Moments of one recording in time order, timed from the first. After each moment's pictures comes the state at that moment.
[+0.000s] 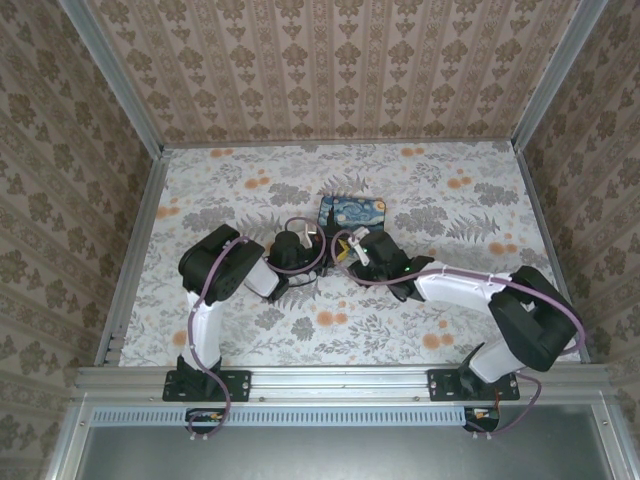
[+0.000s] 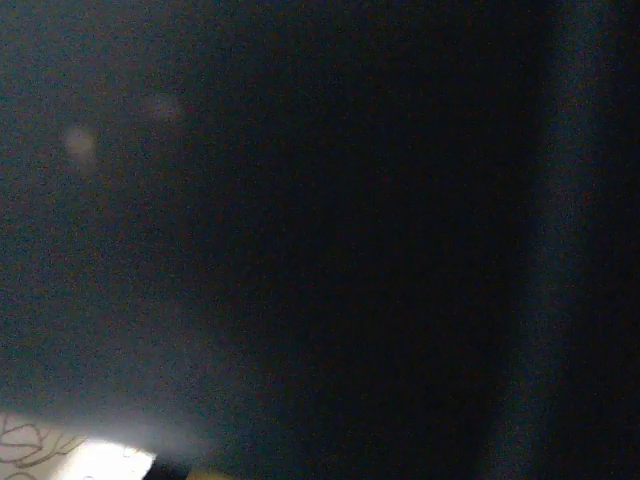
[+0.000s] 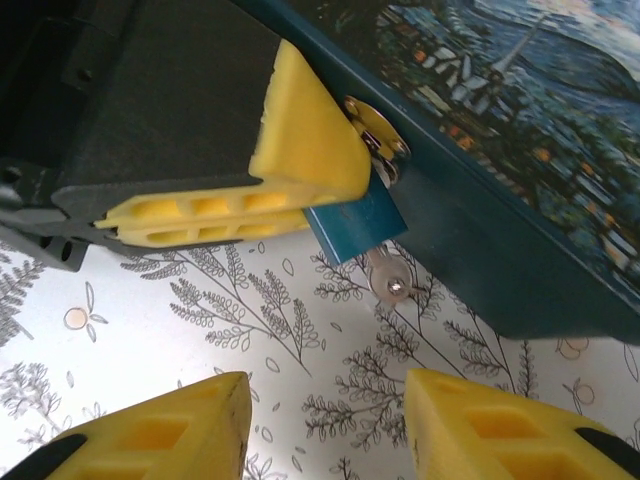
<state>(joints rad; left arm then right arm) -0.67 2.08 0.68 1.18 0.53 -1.50 0.70 1.51 0.74 -0.07 0.16 0.04</state>
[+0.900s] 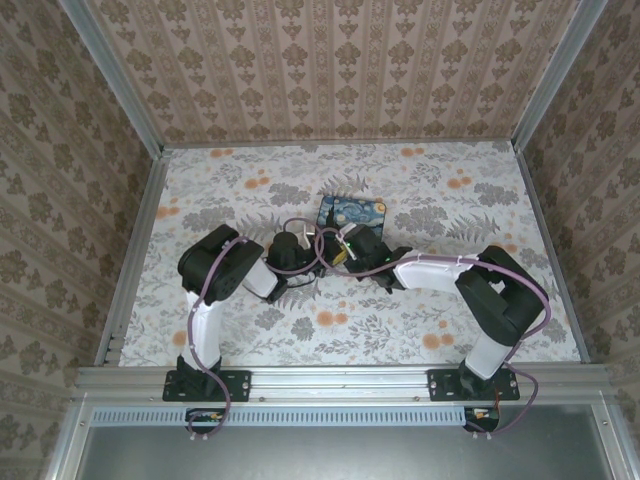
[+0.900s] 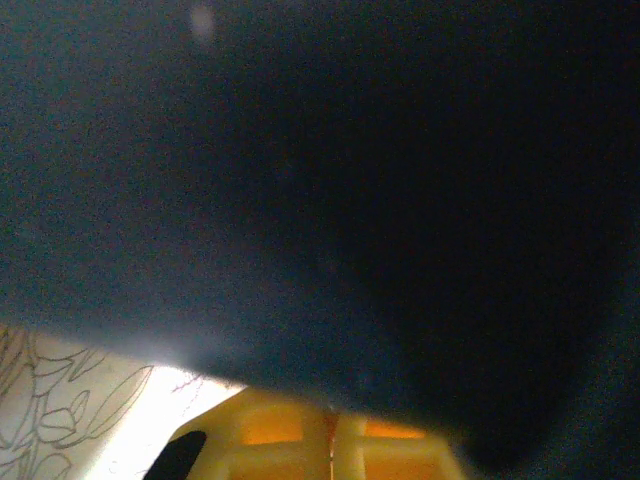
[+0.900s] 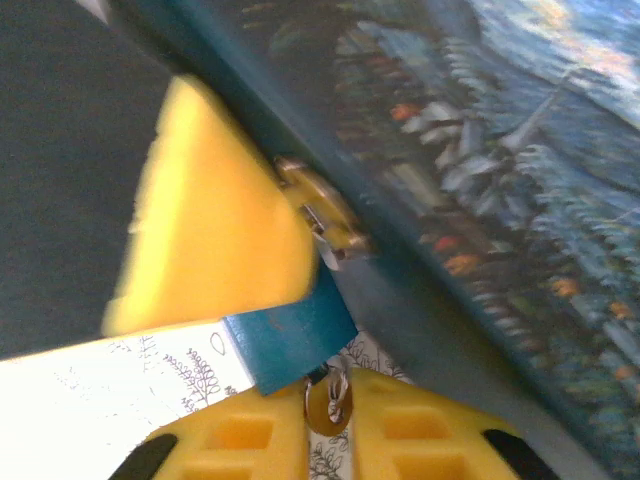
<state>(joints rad) -0.67 2.07 0.66 1.18 0.53 -1.50 0.70 1.70 0.87 -0.08 0.26 -0.01</state>
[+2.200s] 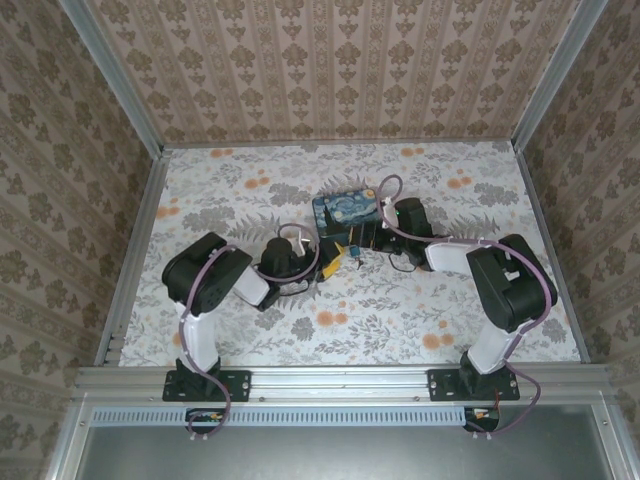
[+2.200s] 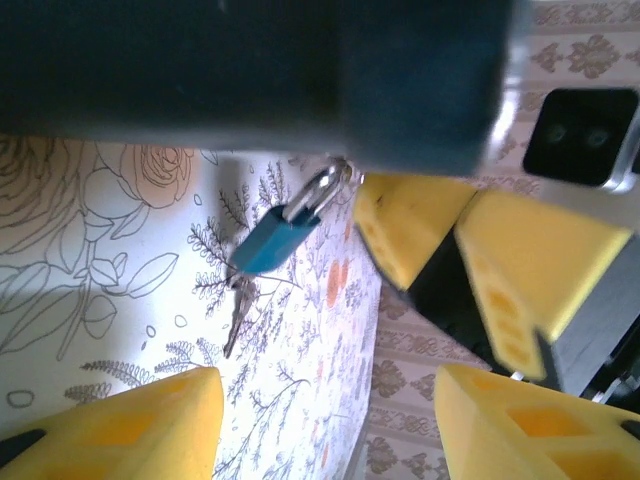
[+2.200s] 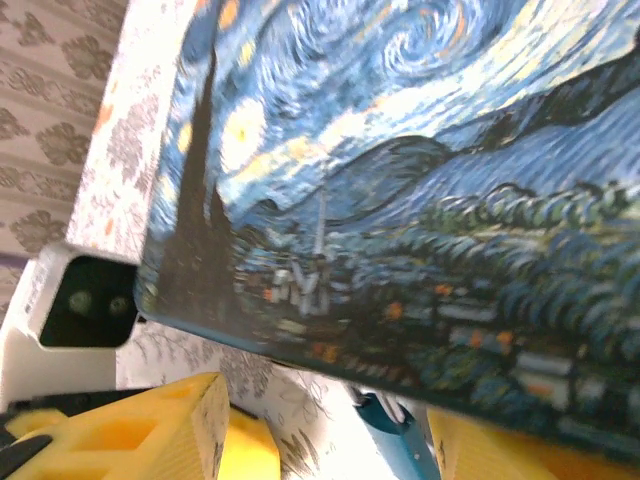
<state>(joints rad) -0.67 1.92 0.54 1.09 0.53 -1.39 0.34 1.73 0.79 0.31 -0.49 0.58</state>
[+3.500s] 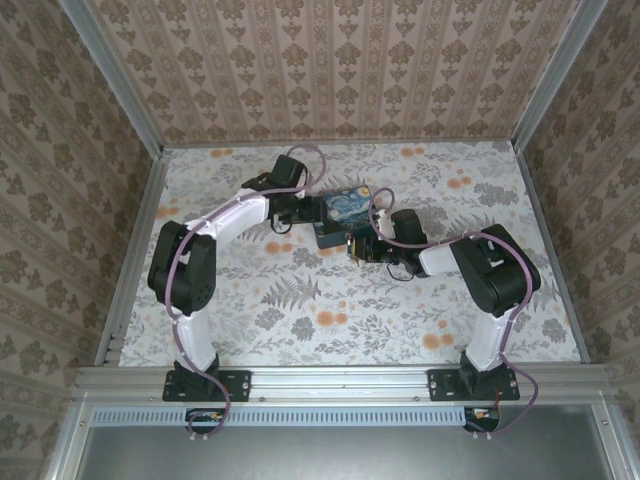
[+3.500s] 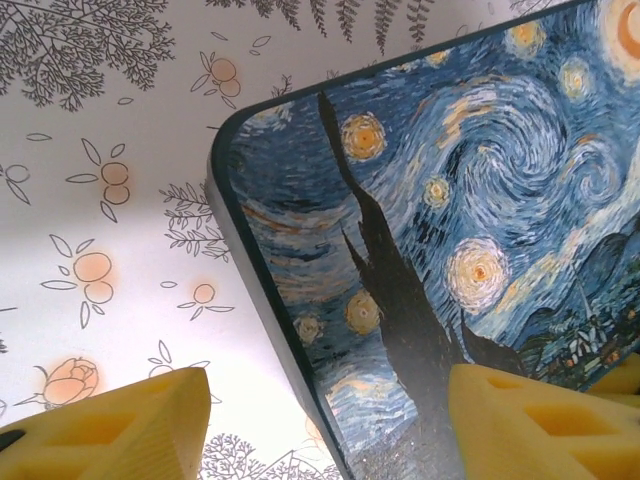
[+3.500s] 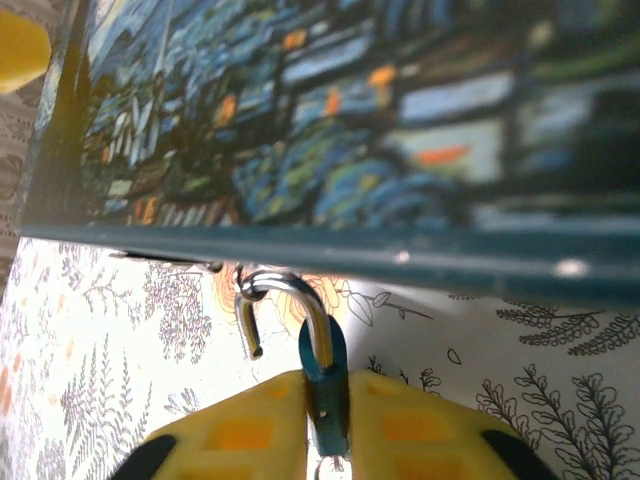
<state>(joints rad) -0.54 1.90 1.46 -0.57 0.20 -0.41 0.36 1.85 0.74 0.43 -0.53 0.50</state>
